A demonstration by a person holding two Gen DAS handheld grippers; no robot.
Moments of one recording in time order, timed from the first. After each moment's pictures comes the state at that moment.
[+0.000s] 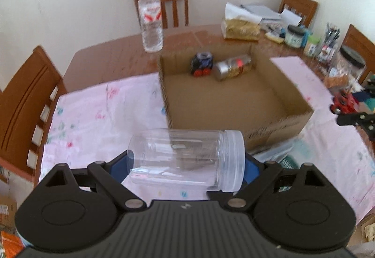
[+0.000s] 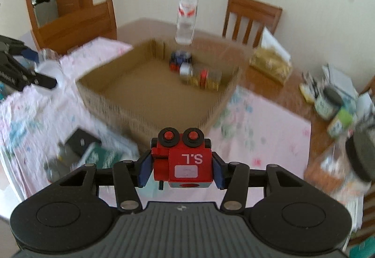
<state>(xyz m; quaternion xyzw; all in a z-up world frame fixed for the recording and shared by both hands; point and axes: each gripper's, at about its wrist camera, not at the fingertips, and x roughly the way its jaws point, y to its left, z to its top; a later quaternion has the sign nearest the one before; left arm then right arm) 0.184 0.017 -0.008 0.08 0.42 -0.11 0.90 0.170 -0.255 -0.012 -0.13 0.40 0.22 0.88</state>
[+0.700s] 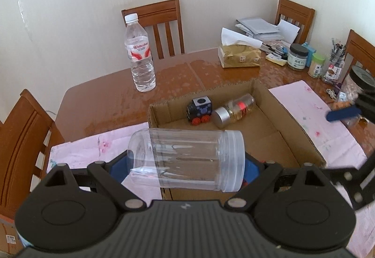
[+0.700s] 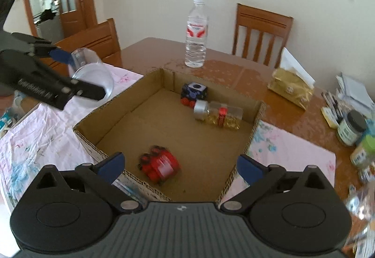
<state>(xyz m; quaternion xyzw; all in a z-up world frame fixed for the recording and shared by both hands) 0.261 -0.018 0.007 0.11 0.38 -0.12 0.91 0.229 -0.214 -0.016 -0.09 0.39 0.23 0.89</state>
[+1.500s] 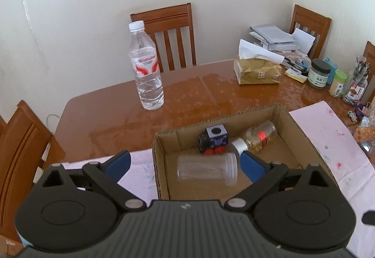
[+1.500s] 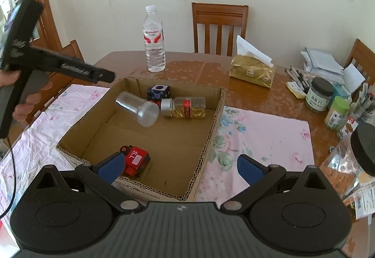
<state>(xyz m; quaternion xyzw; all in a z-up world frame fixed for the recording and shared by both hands) 0.317 -0.029 0.002 0.10 0.36 -0.09 0.92 0.213 -0.246 -0.010 -0.02 0.39 0.14 0.91</state>
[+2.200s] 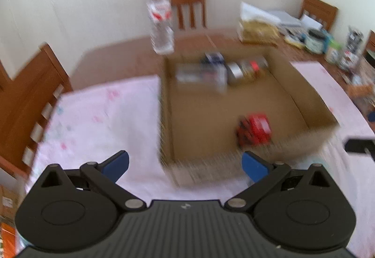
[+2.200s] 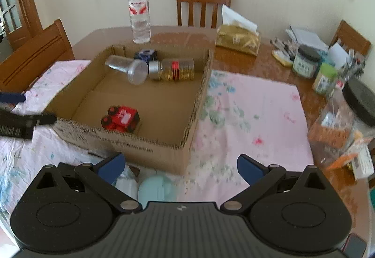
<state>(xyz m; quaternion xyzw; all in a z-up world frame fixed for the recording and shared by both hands) 0.200 -0.012 -0.054 0.08 0.41 -0.06 0.91 0.180 -0.243 -0.050 -0.03 0.43 0.09 0.90</state>
